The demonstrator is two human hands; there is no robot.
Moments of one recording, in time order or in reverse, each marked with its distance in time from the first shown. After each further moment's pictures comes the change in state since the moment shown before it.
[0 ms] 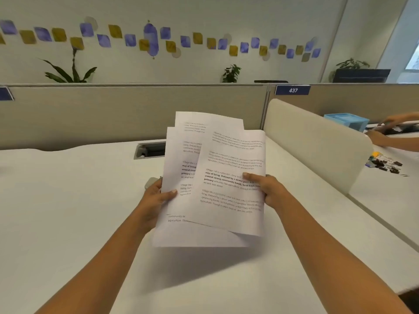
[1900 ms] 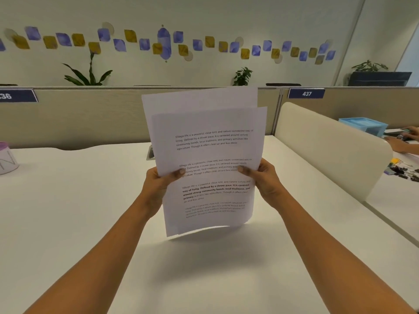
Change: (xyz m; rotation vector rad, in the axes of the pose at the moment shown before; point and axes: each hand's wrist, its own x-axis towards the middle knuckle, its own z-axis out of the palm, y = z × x) left_hand -0.003 0.039 -0.001 0.163 0.019 0.352; right_hand -0.010 -0.008 0.040 -0.043 -0.311 -0.510
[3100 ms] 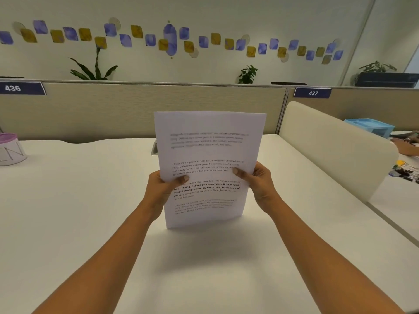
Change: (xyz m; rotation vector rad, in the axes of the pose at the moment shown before) left_hand -0.015 -0.016 -0.007 0.088 0.111 -0.021; right_hand -0.010 0.018 0.020 0.047 0.026 -0.016
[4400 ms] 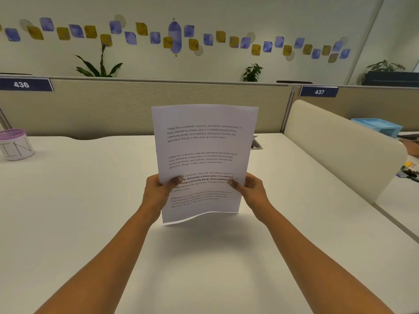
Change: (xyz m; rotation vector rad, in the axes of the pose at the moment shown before) left_hand -0.007 -0.011 -0.015 0.093 0.156 -0.029; right_hand -0.012 0.031 0.018 -0.177 0.040 0.112
